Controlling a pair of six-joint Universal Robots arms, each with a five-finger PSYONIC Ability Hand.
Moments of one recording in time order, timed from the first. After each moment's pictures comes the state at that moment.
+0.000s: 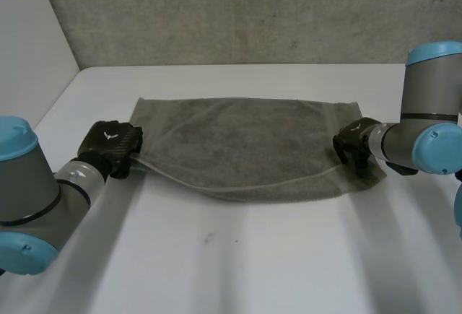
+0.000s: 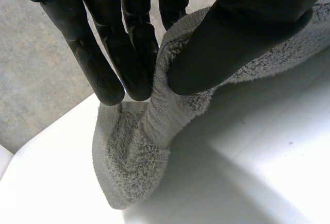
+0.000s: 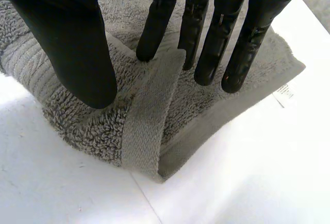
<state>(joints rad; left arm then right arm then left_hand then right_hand) 4.46 -1.93 -1.75 3.44 -1.42 3.51 1.82 -0.62 0.70 0.62 1.45 2.42 1.16 1.22 1.22 1.22 1.04 0.76 0.68 0.67 0.67 0.50</state>
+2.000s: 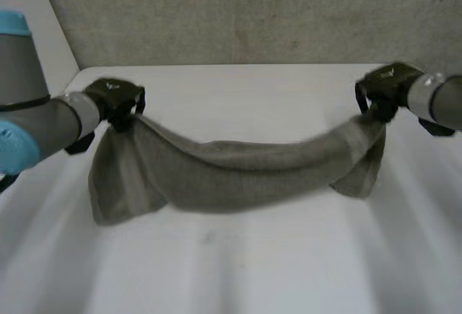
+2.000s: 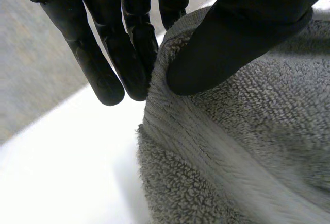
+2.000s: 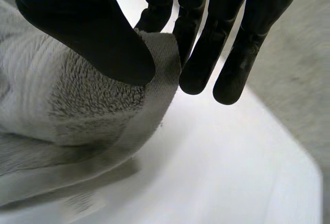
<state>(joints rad) 4.47 -2.18 -0.98 2.78 -1.36 3.52 1.75 -0.91 0.78 0.58 1.33 2.52 1.16 1.22 1.22 1.22 1.04 1.39 1.21 1.21 1.22 1.03</state>
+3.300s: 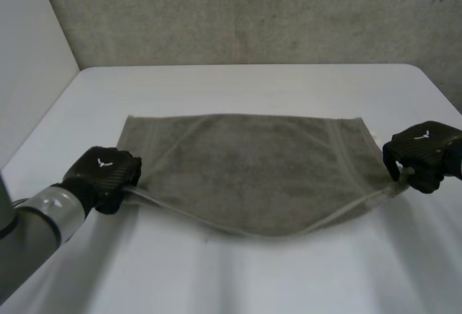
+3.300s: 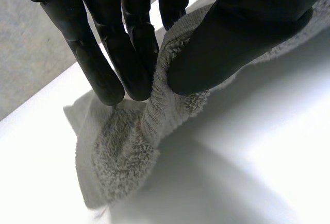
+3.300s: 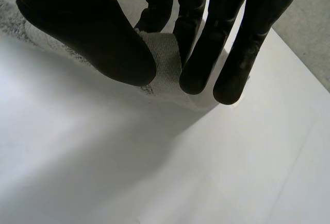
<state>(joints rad) 4.50 -1.66 -1.92 3.16 -1.32 3.61 1.57 -1.38 1.51 0.54 1.21 2.32 1.16 1.22 1.22 1.22 1.04 1.39 1.21 1.21 1.22 1.03</state>
